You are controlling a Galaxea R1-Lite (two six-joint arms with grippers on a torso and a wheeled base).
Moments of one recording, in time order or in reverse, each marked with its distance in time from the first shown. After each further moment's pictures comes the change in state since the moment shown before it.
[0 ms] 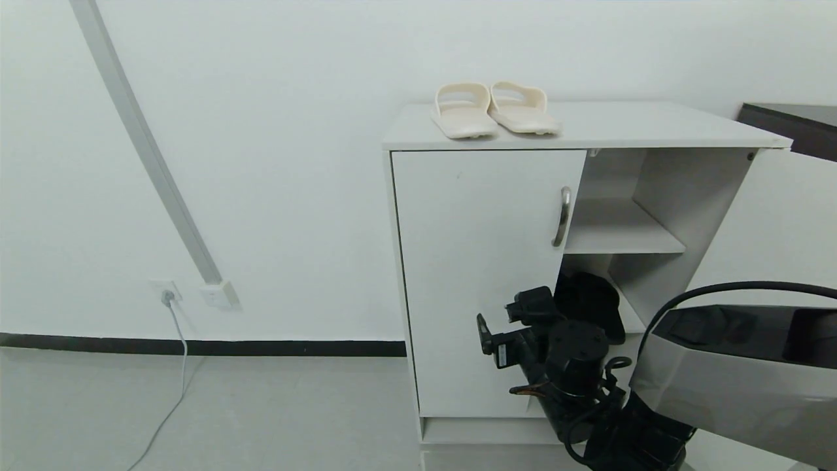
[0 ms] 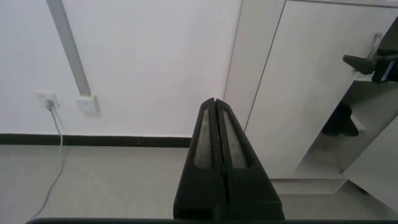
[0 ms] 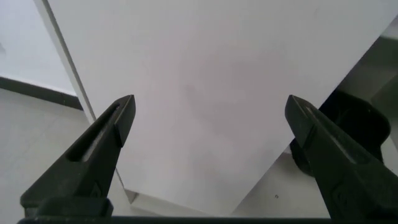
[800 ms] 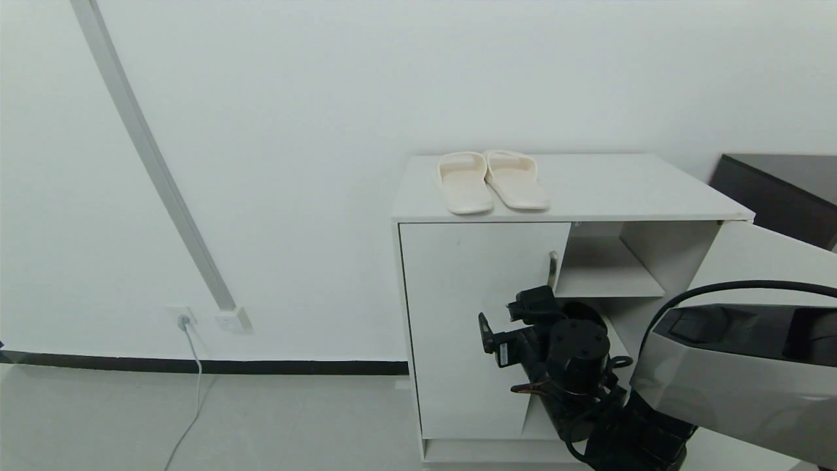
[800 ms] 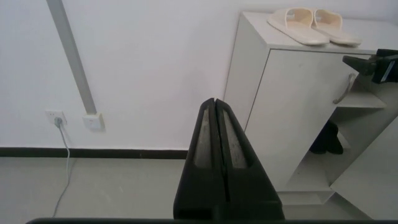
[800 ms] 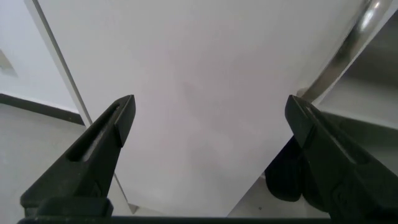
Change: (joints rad) left arm 0.000 0.000 0.000 0.000 0.000 0.000; right arm 0.000 0.000 0.000 -0.001 0.000 0.000
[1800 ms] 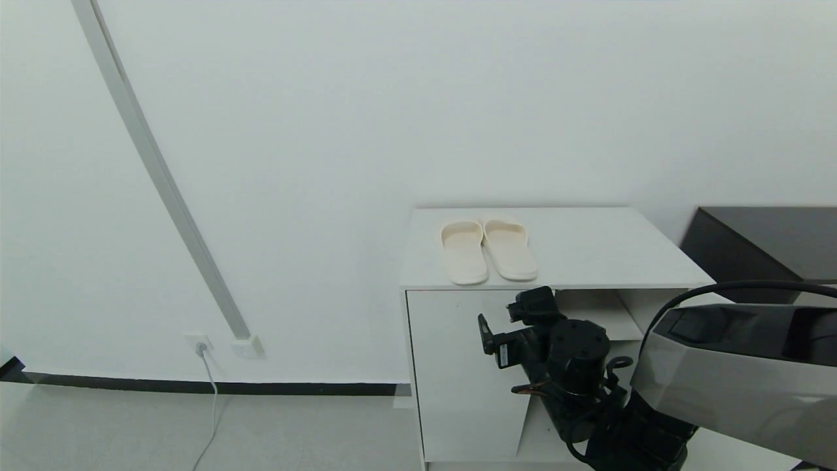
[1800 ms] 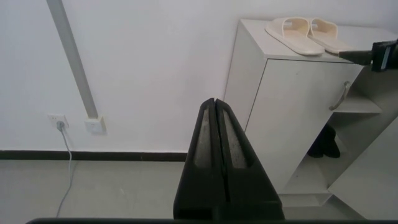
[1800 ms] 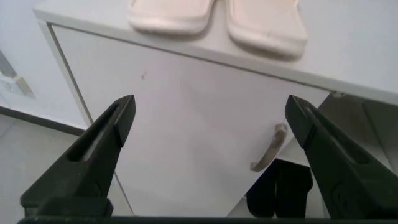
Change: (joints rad) left arm 0.000 0.000 0.000 0.000 -0.001 0.000; right arm -0.002 0.000 0.004 0.001 0.009 -0.001
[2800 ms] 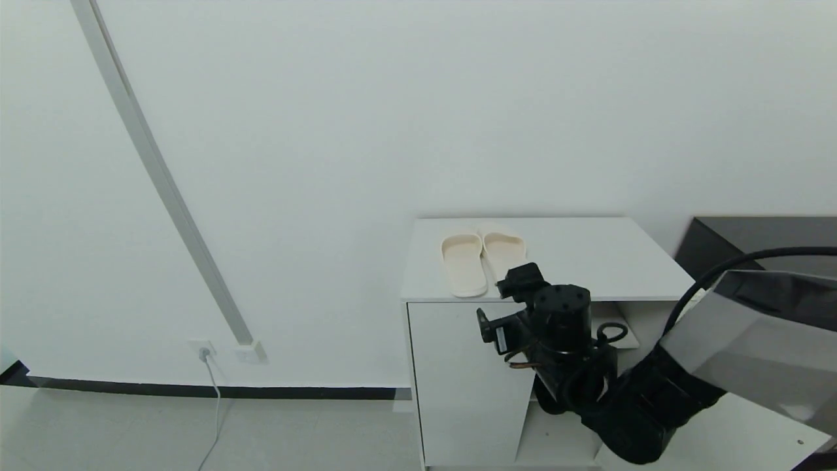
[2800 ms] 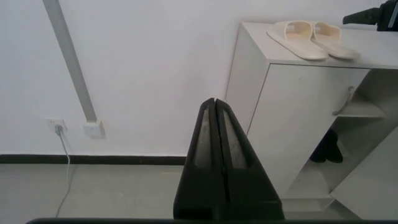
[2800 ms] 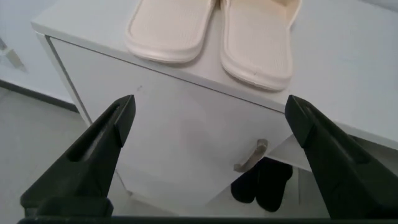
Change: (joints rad) left arm 0.000 0.000 0.001 0.000 0.000 0.002; right arm -0.022 -0.116 -0.166 0.460 0.030 0.021
